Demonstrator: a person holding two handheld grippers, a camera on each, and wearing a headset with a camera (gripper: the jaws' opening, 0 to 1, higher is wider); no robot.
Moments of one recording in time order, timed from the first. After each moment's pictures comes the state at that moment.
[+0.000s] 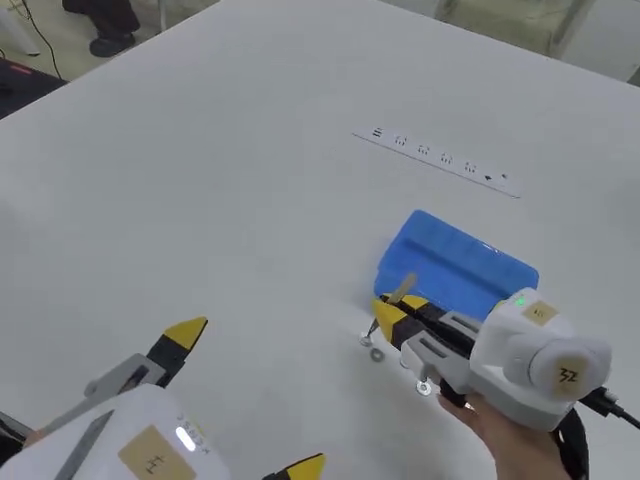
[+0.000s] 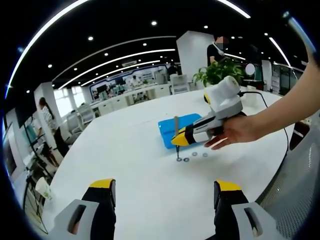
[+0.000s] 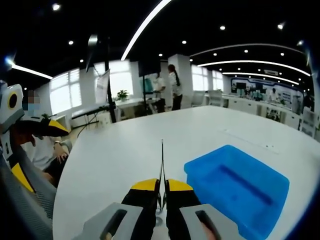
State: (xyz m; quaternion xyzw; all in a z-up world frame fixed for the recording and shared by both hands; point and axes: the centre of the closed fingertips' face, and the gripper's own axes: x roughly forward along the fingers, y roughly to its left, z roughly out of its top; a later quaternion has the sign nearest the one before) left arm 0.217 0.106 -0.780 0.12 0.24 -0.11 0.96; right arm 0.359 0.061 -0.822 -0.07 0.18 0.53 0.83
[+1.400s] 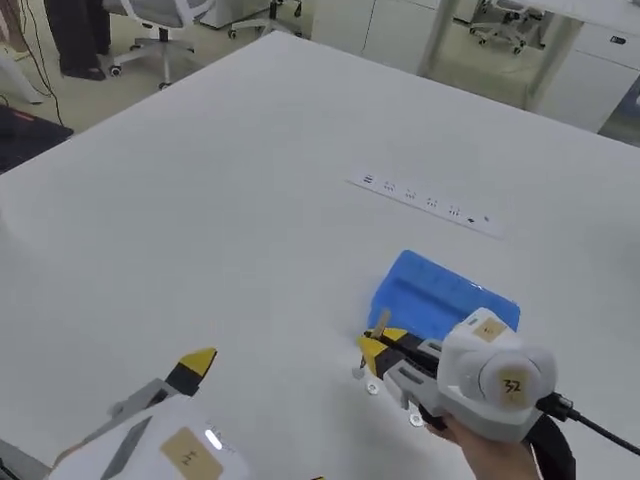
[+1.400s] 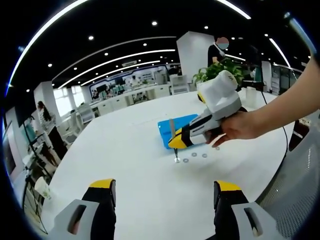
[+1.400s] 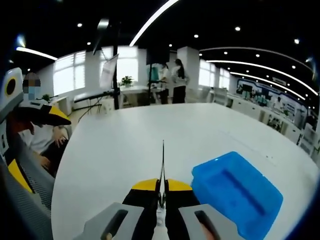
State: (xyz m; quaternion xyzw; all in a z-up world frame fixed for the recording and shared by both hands) left arm 0.218 0.105 -0.778 0.11 0.24 -0.12 0.96; right arm 0.349 0.073 -0.819 -0.14 0.19 0.53 0.81
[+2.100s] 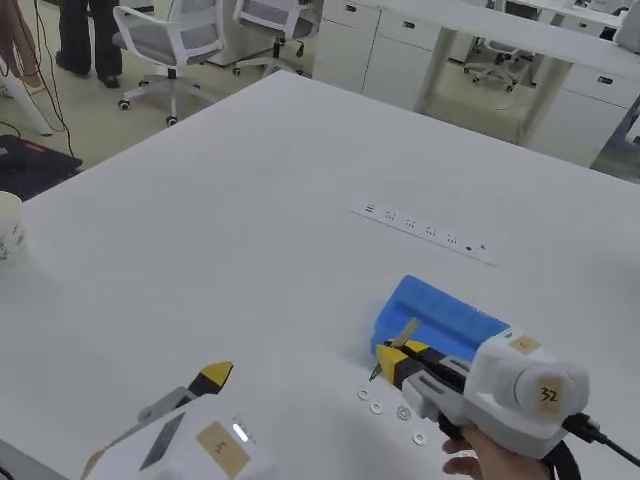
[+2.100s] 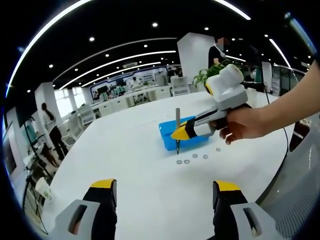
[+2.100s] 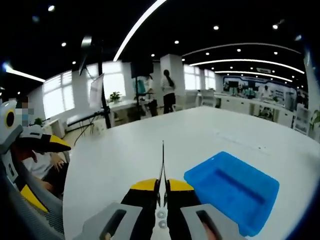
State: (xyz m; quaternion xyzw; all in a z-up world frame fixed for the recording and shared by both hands) left arm 0.218 0.106 -0.776 0.12 0.24 -0.12 0.96; right arm 0.356 0.058 -0.797 -0.05 0.18 0.50 0.85
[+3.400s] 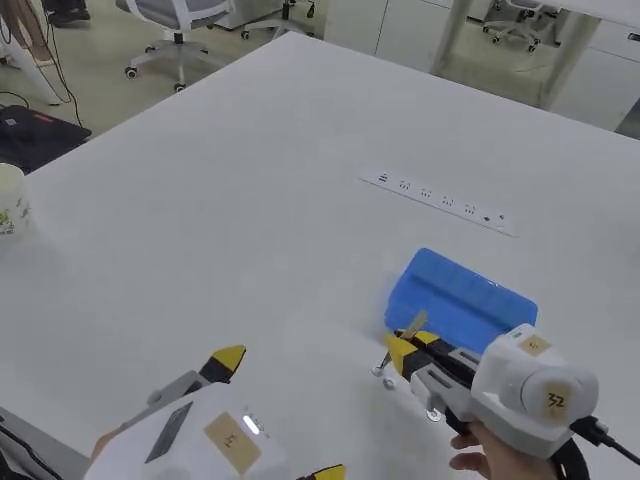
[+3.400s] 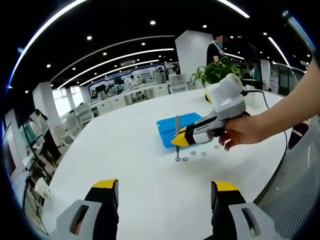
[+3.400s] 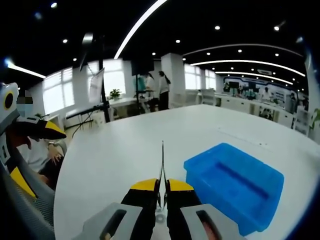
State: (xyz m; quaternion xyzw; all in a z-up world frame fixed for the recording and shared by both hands) left arm 0.218 0.104 -0.780 0.12 0.25 -0.12 0.95; right arm 0.354 0.059 -0.821 -0.07 0.18 0.50 0.85
